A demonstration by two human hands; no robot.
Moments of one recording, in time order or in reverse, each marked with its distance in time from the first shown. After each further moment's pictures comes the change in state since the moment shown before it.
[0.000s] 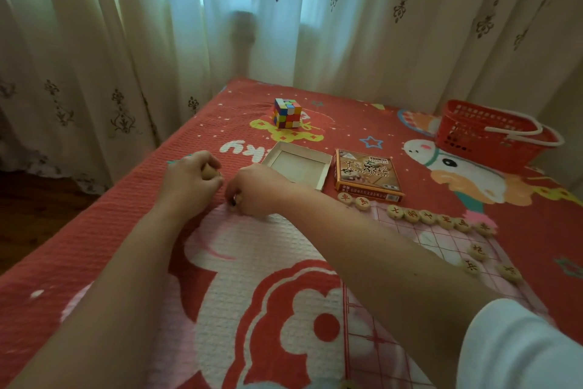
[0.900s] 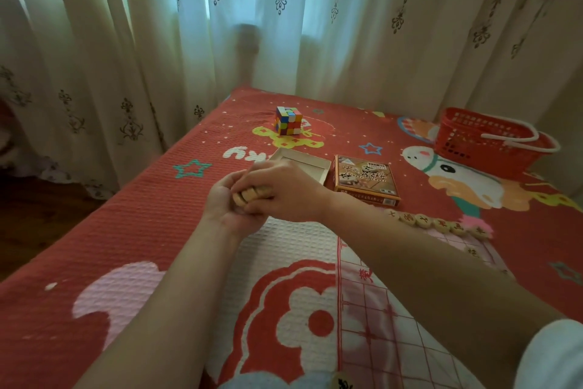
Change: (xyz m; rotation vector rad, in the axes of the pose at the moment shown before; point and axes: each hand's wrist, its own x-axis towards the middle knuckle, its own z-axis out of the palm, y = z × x) left_hand -0.023 0.056 0.029 -1.779 -0.334 -0.971; right_hand -0.054 0.018 -0.016 0.358 0.448 -0.333
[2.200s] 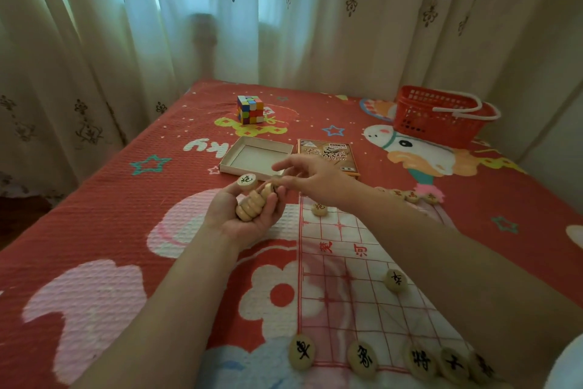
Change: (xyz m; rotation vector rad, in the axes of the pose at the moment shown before) left_hand -0.015 -0.053 0.009 -0.090 -0.085 -0.430; right_hand -0.080 0.019 -0.045 0.349 0.028 0.668
